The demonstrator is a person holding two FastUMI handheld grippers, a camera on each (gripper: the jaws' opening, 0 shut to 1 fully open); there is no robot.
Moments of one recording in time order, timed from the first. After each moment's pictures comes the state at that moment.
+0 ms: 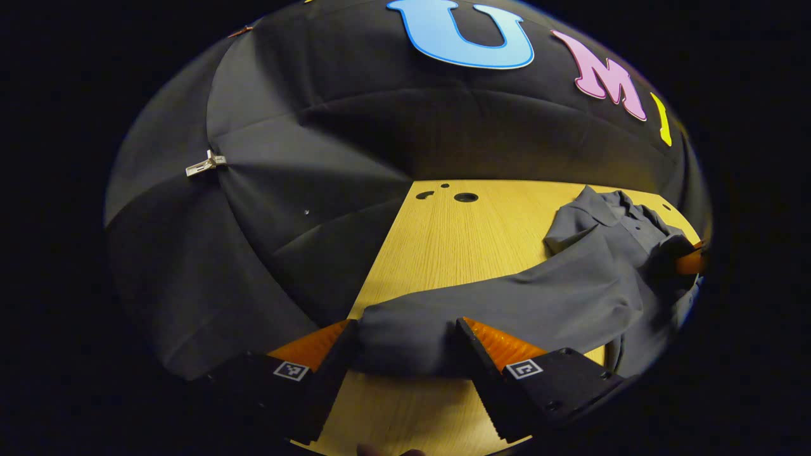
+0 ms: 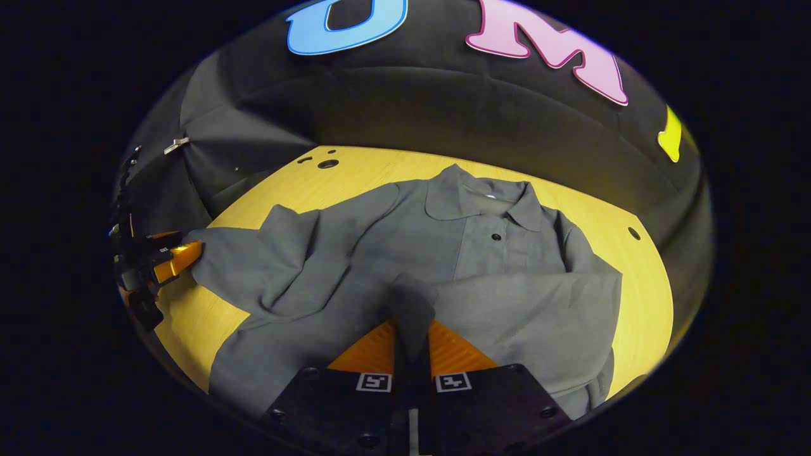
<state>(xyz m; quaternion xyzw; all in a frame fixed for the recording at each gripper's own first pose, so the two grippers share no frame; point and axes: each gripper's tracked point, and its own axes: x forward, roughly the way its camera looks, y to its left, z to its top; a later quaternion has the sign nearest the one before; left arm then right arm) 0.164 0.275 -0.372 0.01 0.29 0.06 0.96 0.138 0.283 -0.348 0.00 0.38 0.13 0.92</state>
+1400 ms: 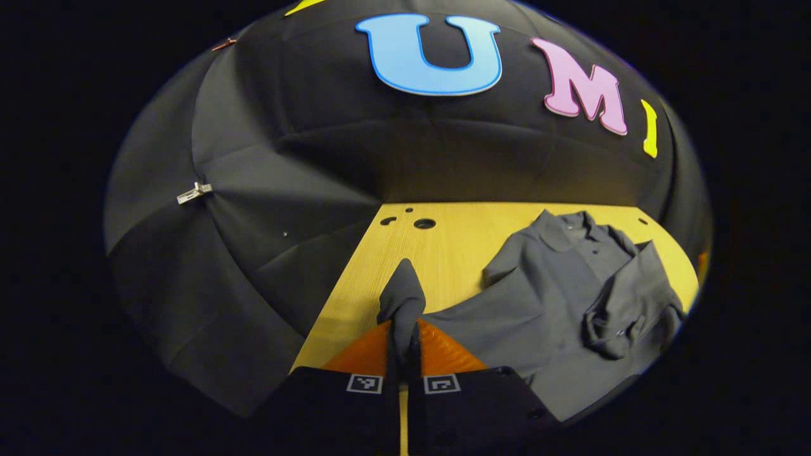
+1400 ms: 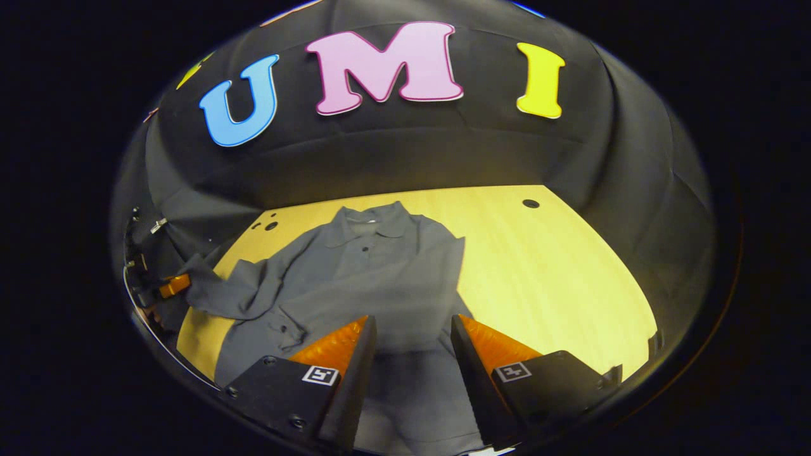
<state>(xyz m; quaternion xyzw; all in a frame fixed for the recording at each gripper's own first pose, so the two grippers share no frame) 0.141 0.191 -0.269 -0.01 0.25 0.03 0.97 0.049 0.039 -0.270 0.12 0.32 0.01 0.94</state>
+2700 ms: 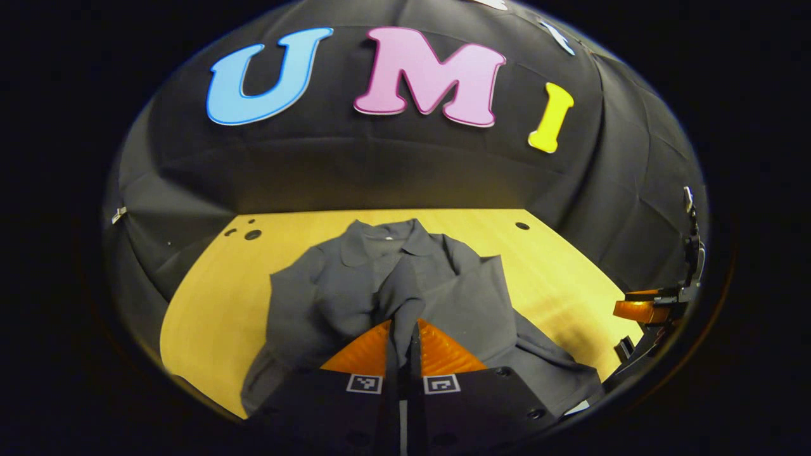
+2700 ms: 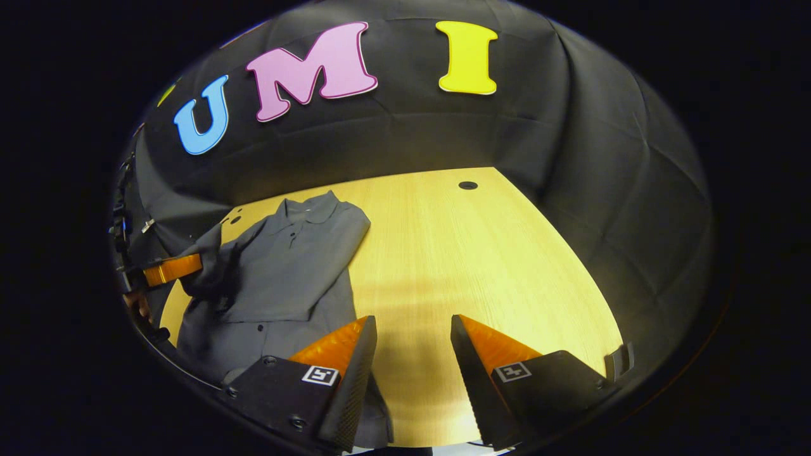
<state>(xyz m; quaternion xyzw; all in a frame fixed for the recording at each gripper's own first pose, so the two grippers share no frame) 0.106 -0.183 -0.248 -0.03 0.28 -0.16 0.95 0.016 -0.127 -0.327 0.12 0.34 0.00 0.93</state>
